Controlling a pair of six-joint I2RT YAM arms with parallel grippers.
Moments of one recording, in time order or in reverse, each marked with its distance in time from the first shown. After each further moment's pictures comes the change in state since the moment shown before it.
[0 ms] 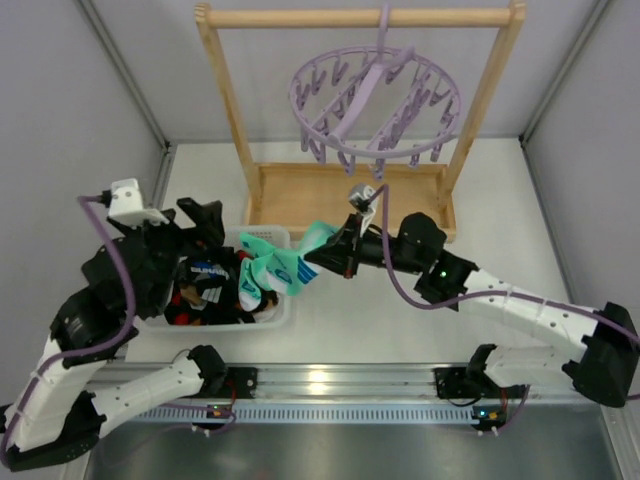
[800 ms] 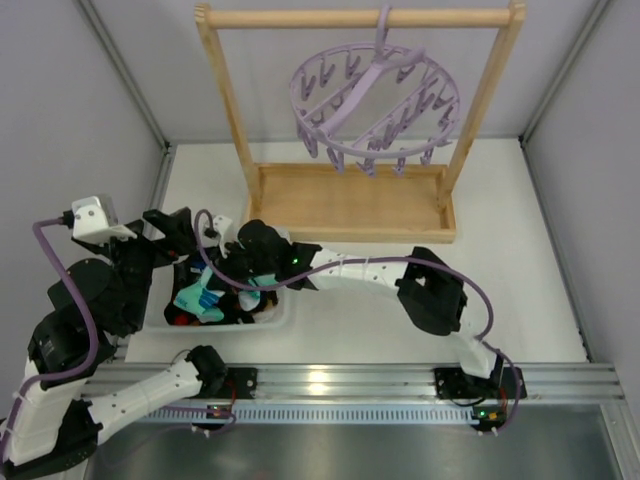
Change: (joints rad) left arm 0.001 -0.132 0.013 -0.042 -0.124 0.061; right arm 0.254 0.994 0.897 -0.272 0.054 -0.146
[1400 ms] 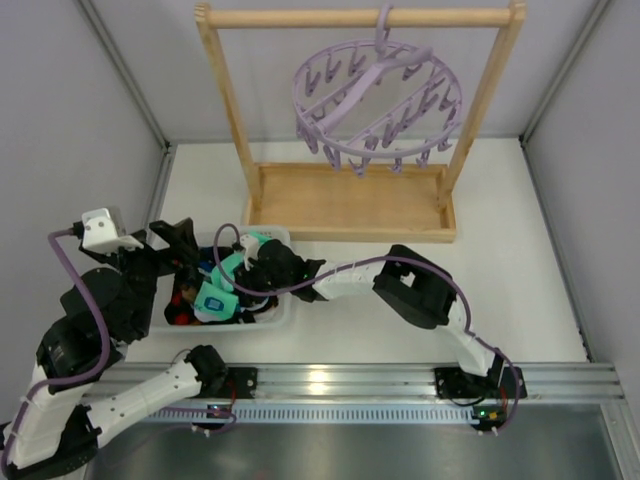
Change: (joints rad) left arm 0.000 -0.069 -0.096 0.000 -0.015 -0.004; right arm -0.051 0.127 -0.233 0.252 -0.023 0.199
